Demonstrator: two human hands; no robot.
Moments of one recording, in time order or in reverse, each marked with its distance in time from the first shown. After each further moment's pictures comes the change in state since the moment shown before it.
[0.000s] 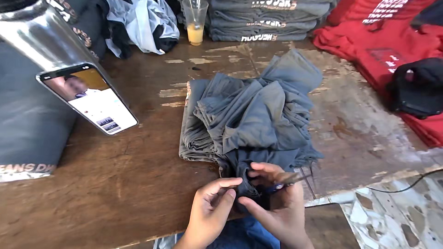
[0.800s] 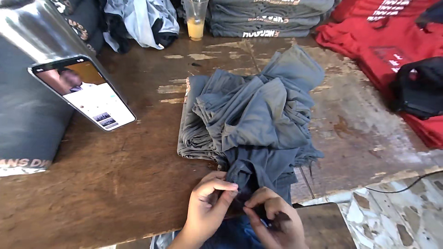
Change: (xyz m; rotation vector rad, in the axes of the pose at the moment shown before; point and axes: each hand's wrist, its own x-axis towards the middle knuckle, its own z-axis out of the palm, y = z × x) left_hand 0.000 -0.016 -0.001 0.033 0.033 0.152; right_hand -0.024 -0.008 -0.008 -0.119 -0.173 -0.113
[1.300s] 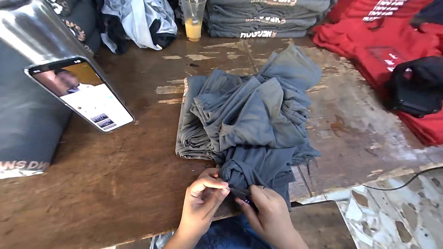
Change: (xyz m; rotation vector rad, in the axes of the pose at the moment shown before) left_hand 0.000 -0.006 -0.007 -0.219 0.017 -0.036; right_hand 0.000 0.011 0.002 -0.619 -0.100 0.033
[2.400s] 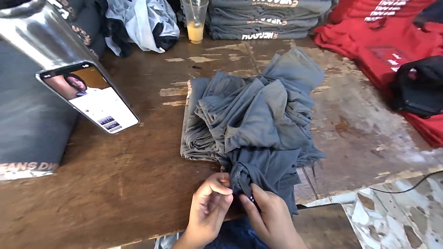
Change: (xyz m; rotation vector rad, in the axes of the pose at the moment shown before) left_hand -0.005 0.001 -0.003 0.025 -0.083 0.055; right_hand 0.012 -0.021 -0.001 0.113 -0.048 0.153
